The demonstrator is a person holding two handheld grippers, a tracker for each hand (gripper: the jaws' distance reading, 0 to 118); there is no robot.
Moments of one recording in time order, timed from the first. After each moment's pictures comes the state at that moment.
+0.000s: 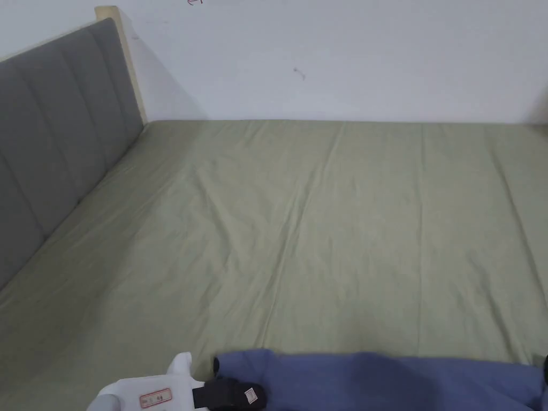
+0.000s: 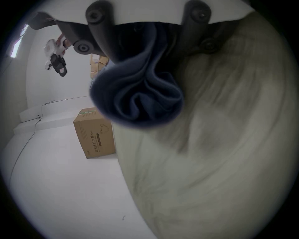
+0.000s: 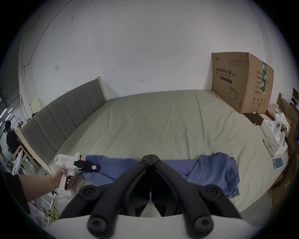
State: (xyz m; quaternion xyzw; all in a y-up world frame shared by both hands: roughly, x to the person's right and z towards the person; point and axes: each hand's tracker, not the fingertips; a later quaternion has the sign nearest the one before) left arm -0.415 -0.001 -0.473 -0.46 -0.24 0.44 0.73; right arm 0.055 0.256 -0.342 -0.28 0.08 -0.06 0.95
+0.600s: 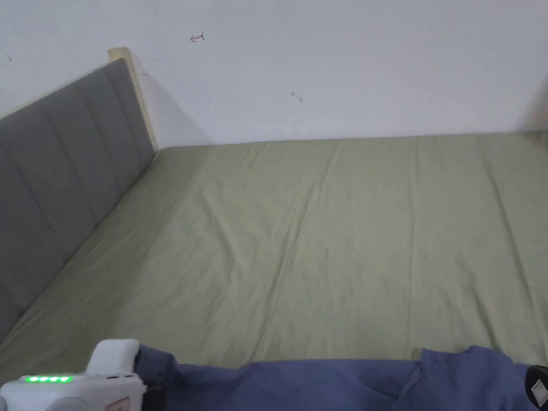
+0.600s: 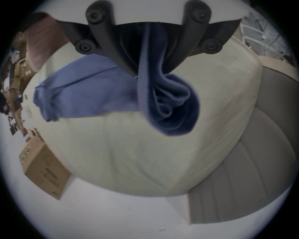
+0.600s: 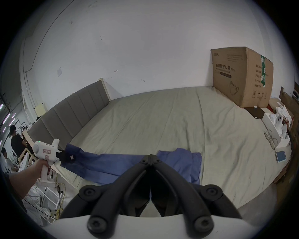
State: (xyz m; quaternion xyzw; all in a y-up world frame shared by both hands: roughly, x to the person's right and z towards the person) left arm -0.405 0.166 -0.395 -0.46 -0.05 0.05 0.88; right arm 0.086 0.250 -0.308 -0.29 0.10 -0.09 0.95
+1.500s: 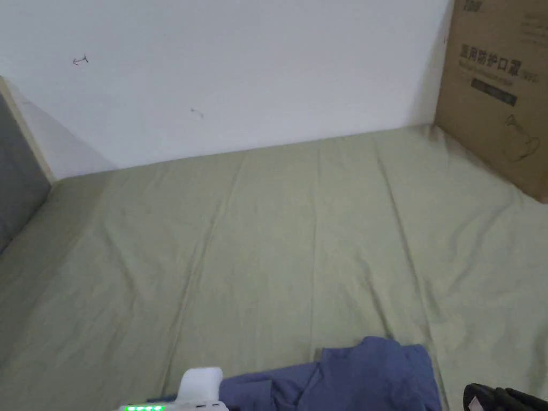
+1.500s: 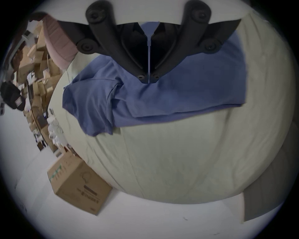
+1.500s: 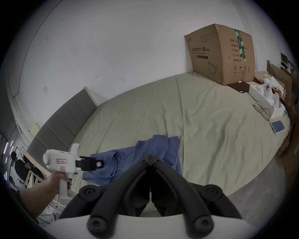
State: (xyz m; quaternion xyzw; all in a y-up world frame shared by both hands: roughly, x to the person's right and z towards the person) left arm -0.194 0.105 -0.444 -0.50 -0.21 0.04 0.84; right arm 0.156 0.225 -0.284 -0.32 0.04 -0.17 0.93
